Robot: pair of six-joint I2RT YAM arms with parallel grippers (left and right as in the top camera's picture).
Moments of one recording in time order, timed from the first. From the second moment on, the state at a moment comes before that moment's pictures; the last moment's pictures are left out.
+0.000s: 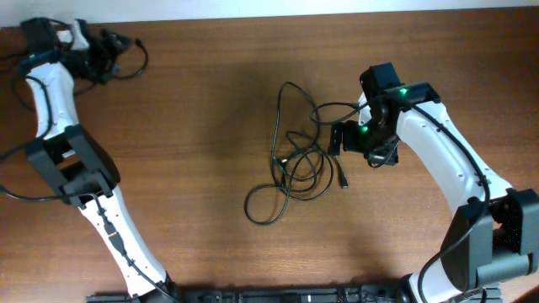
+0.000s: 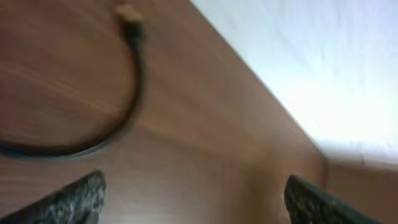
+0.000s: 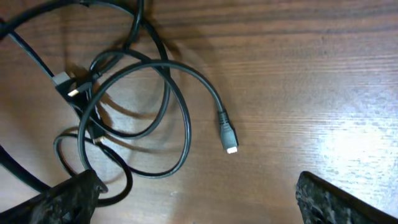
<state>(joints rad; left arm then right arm) 0.41 2.58 2.37 -0.81 0.80 -0.35 0.21 1.71 1.32 -1.11 -0.24 0.36</state>
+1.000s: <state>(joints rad) -0.41 2.59 2.73 -1.37 0.42 0.06 -0.09 1.71 1.32 -1.13 -0.23 0.36</state>
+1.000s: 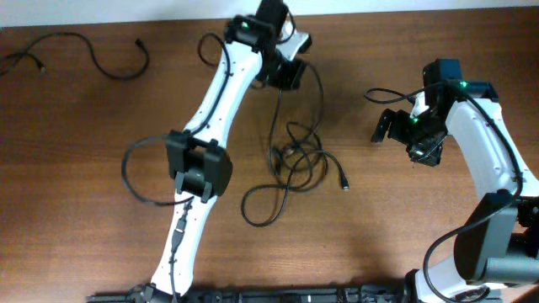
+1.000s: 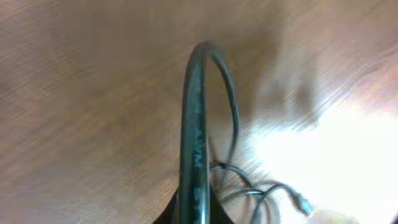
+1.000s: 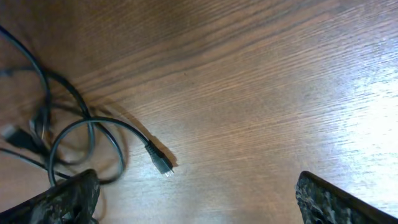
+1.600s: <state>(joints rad) -0.33 1.98 3.13 -1.15 0.16 -0.02 -0.09 1.71 1.32 -1.13 -0.23 0.36</state>
